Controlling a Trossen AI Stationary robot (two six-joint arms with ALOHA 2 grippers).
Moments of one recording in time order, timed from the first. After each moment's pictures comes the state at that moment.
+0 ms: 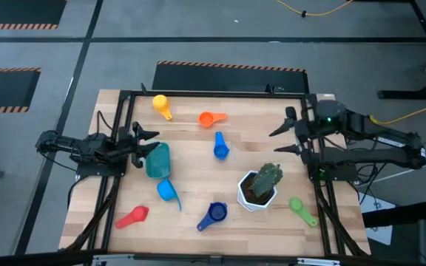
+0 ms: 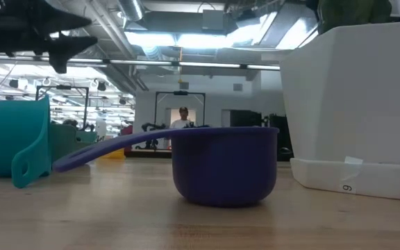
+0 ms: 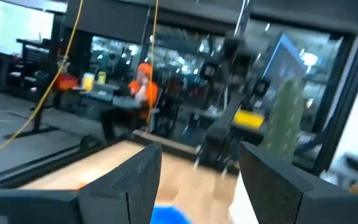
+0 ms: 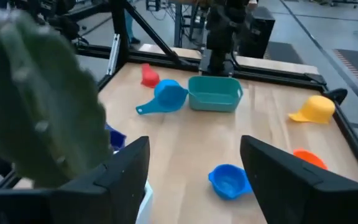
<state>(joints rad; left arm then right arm) -0.17 0.03 0.01 0.32 -0.43 -0.17 -0.23 0.68 0.81 -0.49 -0.43 -0.19</state>
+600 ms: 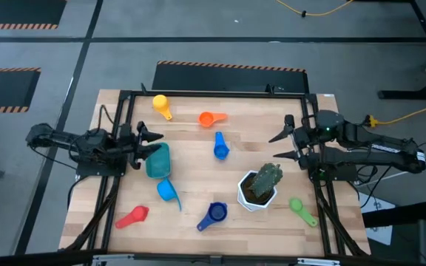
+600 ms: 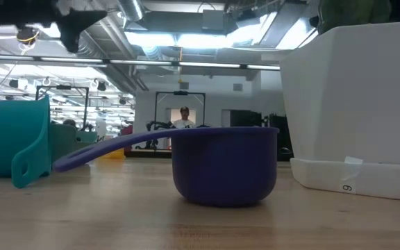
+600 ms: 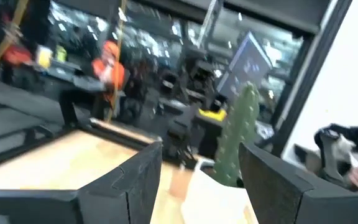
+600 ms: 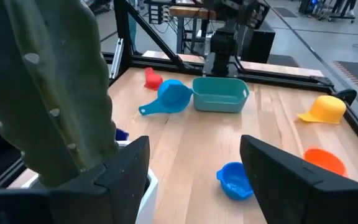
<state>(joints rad) -0.17 0.34 0.21 0.35 -0.28 -0.30 -0.23 0.57 0.58 -0.29 -0.44 -0.16</state>
